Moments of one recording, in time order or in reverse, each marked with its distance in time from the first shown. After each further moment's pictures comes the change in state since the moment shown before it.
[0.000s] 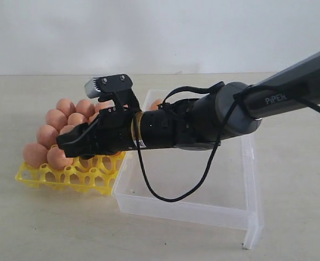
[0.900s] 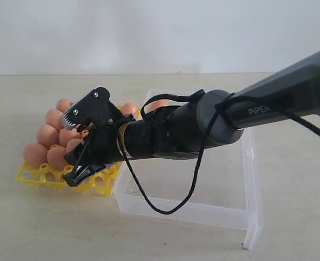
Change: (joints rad) left arm 0.000 0.000 0.000 0.000 0.000 0.000; right arm 0.086 0.006 -0.029 0.103 0.278 -0.403
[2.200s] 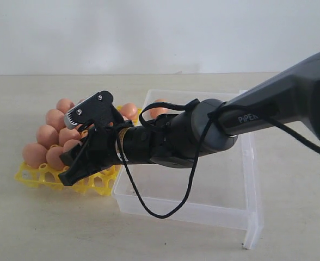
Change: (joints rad) left arm 0.000 0.000 0.000 0.000 0.000 0.000; right arm 0.000 0.044 -0.002 0.133 -0.080 -0.048
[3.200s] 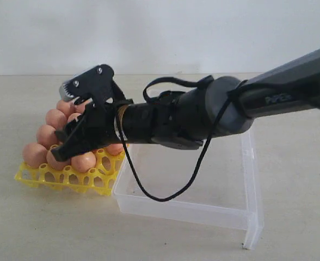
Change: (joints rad) left arm 0.000 0.000 0.000 0.000 0.000 0.000; right arm 0.000 -0.123 0.000 0.000 0.074 0.044
